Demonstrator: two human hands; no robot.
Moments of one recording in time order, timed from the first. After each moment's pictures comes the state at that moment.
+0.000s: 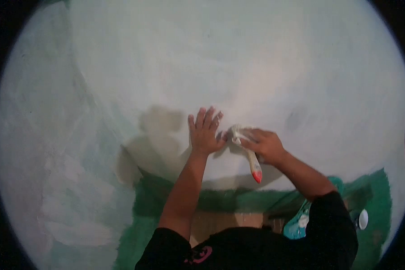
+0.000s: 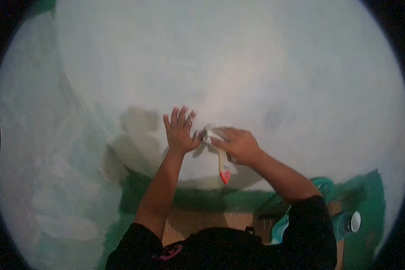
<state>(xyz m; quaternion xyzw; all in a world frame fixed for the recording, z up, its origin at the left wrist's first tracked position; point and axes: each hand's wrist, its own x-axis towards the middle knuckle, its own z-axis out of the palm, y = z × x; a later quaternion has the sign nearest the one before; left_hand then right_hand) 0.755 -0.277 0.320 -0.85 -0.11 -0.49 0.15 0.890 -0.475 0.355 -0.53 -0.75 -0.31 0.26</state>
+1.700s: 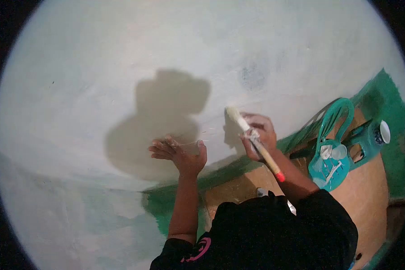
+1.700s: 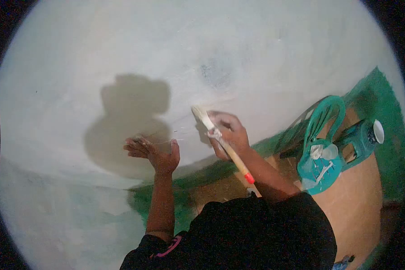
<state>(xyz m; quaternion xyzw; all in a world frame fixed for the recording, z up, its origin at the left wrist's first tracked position) 0.791 -0.315 0.282 -0.88 -0.16 -0.43 0.09 0.915 -0.504 0.261 -0.50 -0.43 -0.30 0.70</state>
